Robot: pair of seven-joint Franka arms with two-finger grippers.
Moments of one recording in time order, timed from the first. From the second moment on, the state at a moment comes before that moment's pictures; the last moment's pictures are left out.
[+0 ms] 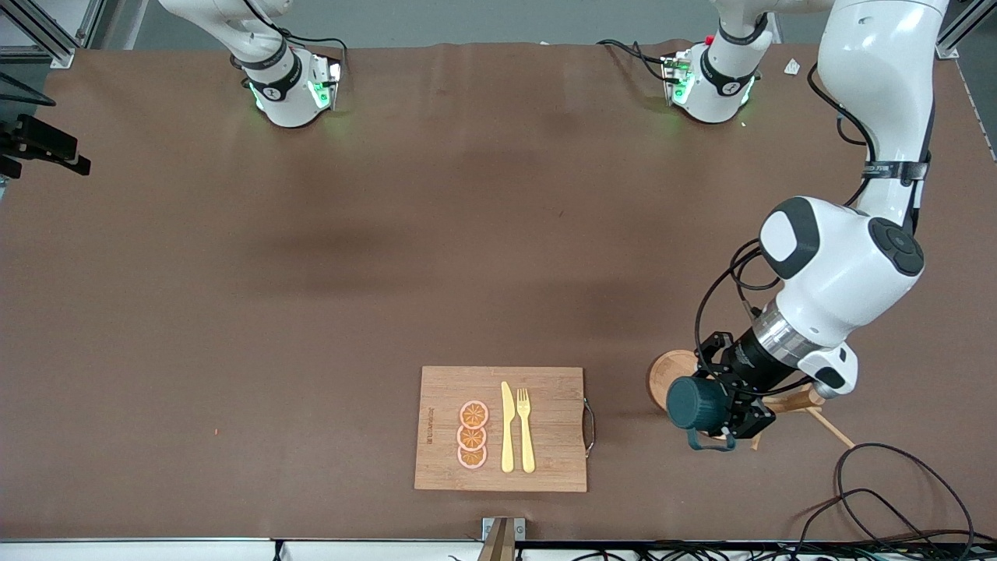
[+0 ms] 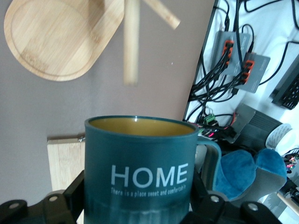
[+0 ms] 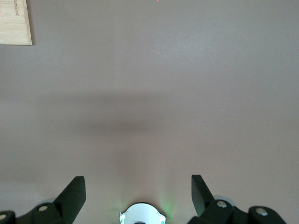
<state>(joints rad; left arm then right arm) -0.12 0.53 -0.17 -1.52 -0.25 2.51 -1.73 -0.02 -0.01 -0.09 -1.47 0.03 1.34 -0.12</state>
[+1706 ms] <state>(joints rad) -0.58 0.62 -0.17 -1.51 0.73 2.51 -1.78 -0.05 0.24 -0.09 -1.58 0.07 1.57 -0.06</state>
